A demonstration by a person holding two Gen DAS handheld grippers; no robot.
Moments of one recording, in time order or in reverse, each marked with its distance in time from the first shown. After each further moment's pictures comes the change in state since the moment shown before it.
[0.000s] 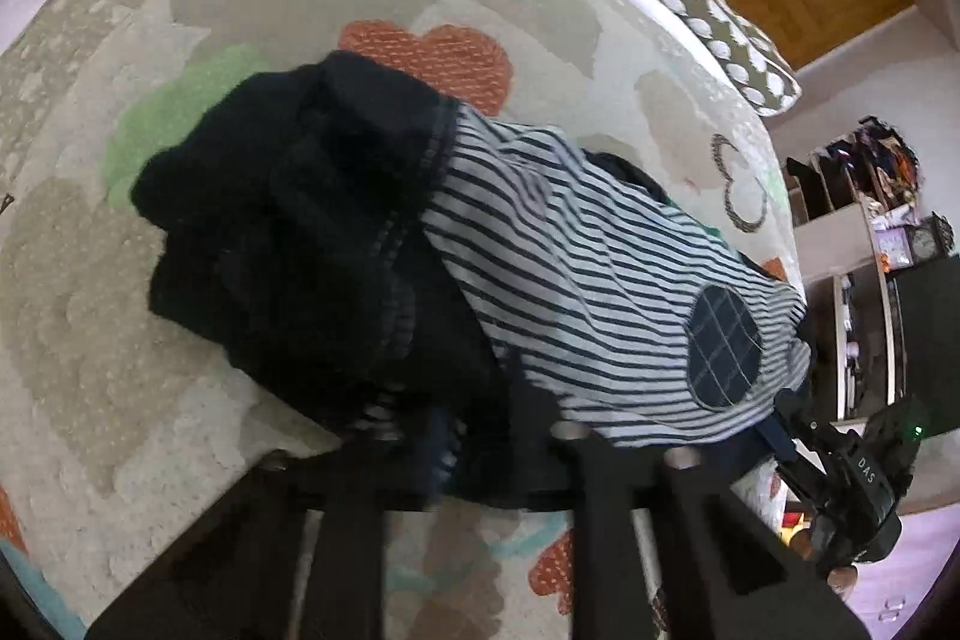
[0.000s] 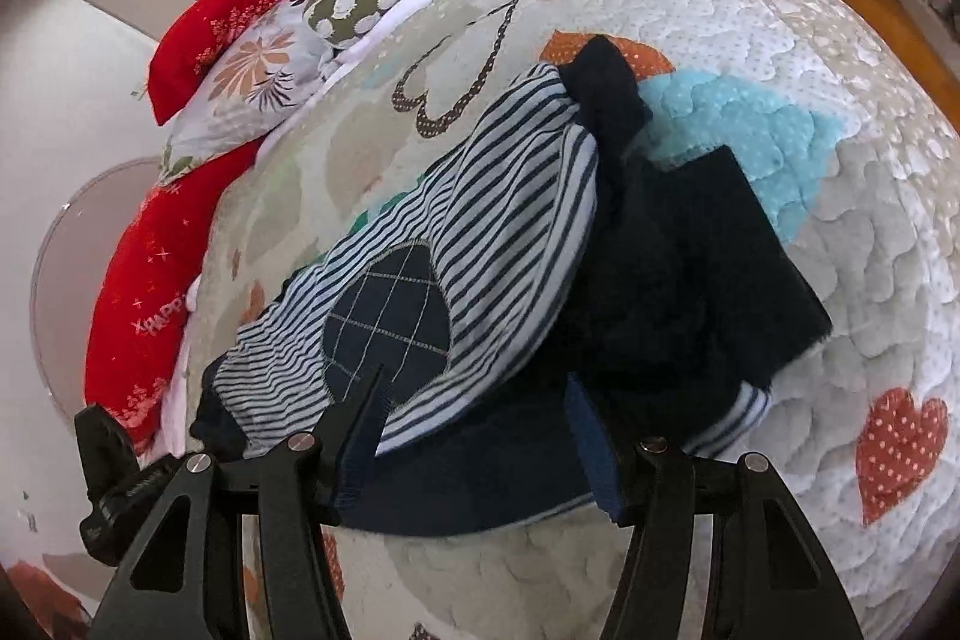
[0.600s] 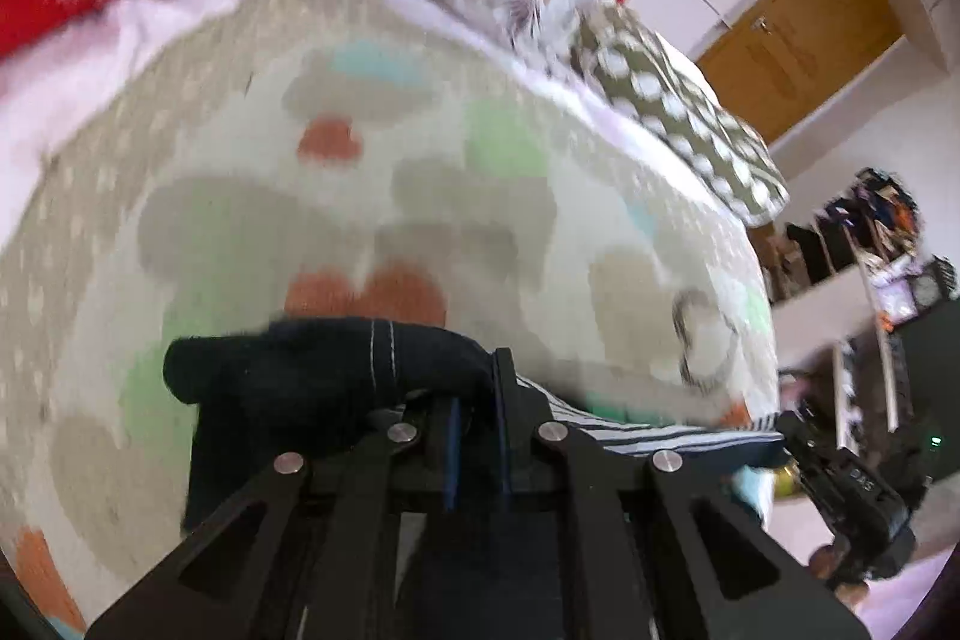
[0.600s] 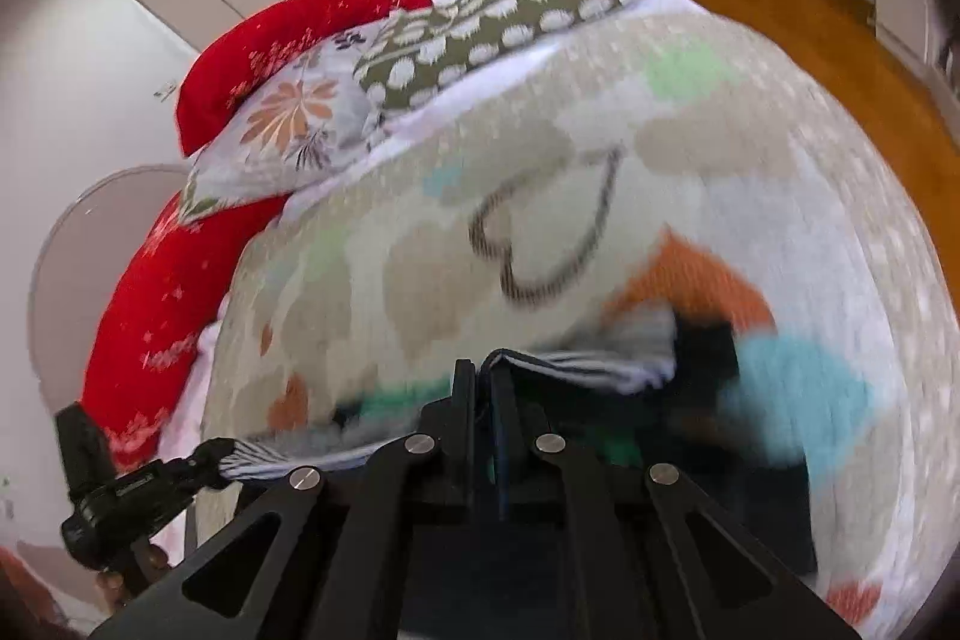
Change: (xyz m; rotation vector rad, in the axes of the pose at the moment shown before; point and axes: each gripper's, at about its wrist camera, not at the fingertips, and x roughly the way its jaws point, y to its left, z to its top) left arm -0.028 -0.051 0.116 0.022 -0.205 0.049; right arm -0.012 0.067 0.092 -0.112 -0.107 -0.008
